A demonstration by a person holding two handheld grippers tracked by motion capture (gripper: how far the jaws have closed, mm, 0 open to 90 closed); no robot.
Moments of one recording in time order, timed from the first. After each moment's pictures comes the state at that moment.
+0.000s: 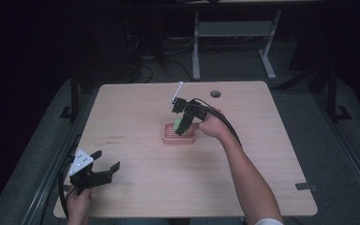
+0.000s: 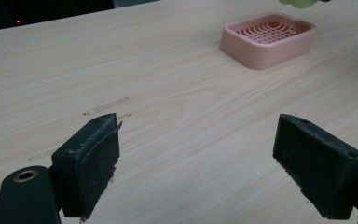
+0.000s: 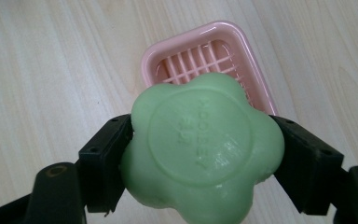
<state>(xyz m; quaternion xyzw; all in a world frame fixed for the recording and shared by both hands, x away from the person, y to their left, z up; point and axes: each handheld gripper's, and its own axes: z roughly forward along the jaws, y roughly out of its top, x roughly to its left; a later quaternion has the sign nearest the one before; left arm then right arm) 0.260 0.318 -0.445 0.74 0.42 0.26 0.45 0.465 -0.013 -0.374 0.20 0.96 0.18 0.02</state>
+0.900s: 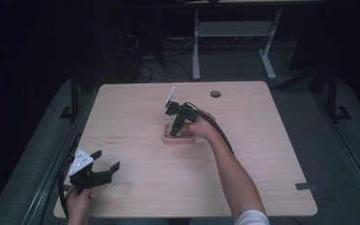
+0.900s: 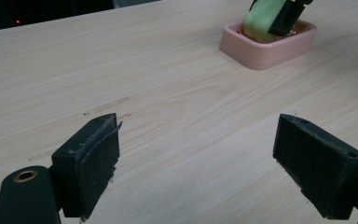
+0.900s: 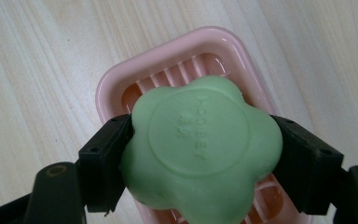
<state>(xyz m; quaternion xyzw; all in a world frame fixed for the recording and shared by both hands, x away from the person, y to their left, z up) 0.260 0.318 -0.444 0.74 0.42 0.26 0.46 0.491 0.012 -0.416 0.22 0.96 0.16 0.01</state>
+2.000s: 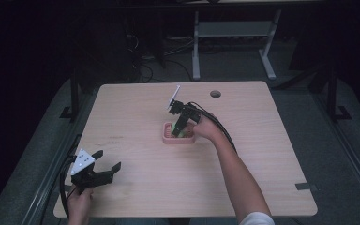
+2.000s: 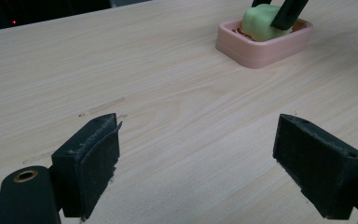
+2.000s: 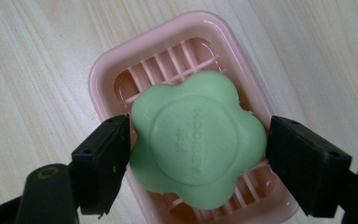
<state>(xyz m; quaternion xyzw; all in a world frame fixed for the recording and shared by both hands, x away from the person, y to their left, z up) 0.261 0.315 -0.444 0.75 0.41 0.26 0.45 0.489 -0.001 -0.414 0.24 0.96 0.17 0.01</state>
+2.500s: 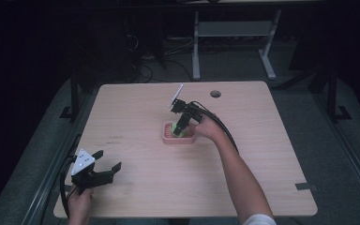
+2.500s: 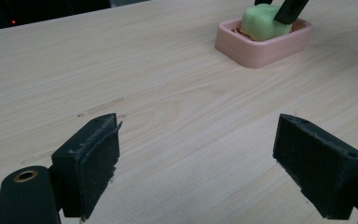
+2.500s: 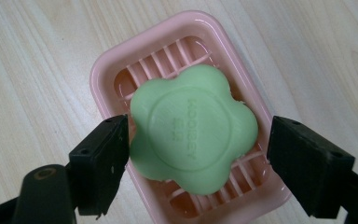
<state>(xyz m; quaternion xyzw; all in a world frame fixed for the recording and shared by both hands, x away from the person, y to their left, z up) 0.261 0.314 -0.445 0.75 0.41 0.26 0.45 0.488 -0.009 -0.410 0.25 0.95 0.18 0.01</state>
